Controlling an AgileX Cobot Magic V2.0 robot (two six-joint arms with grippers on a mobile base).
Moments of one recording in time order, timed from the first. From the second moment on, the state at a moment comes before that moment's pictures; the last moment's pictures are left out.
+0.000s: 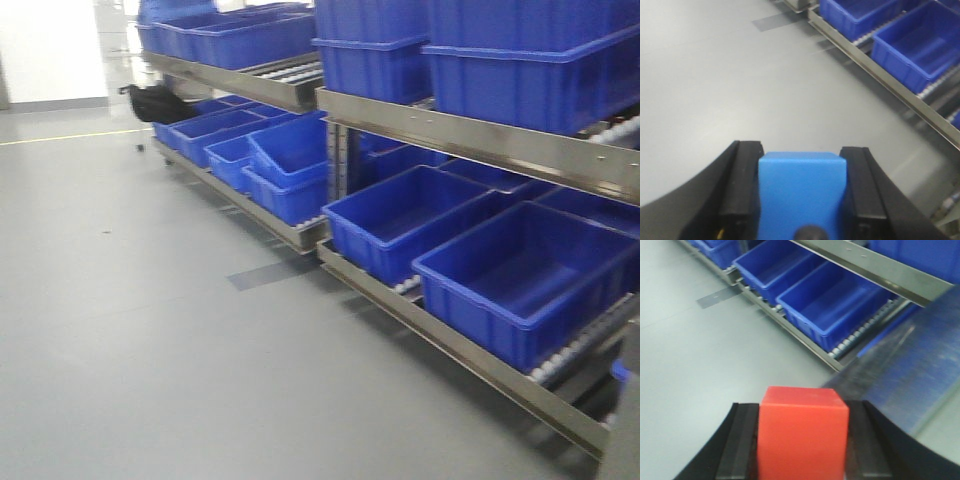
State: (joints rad) left arm -0.31 0.60 -0.55 0.20 0.58 -0.43; right arm -0.06 0.54 -0.57 0.04 0.54 0.10
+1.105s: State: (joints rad) left arm -0.31 0.60 -0.55 0.20 0.58 -0.43; right arm -0.06 0.54 -0.57 0.04 0.54 0.10
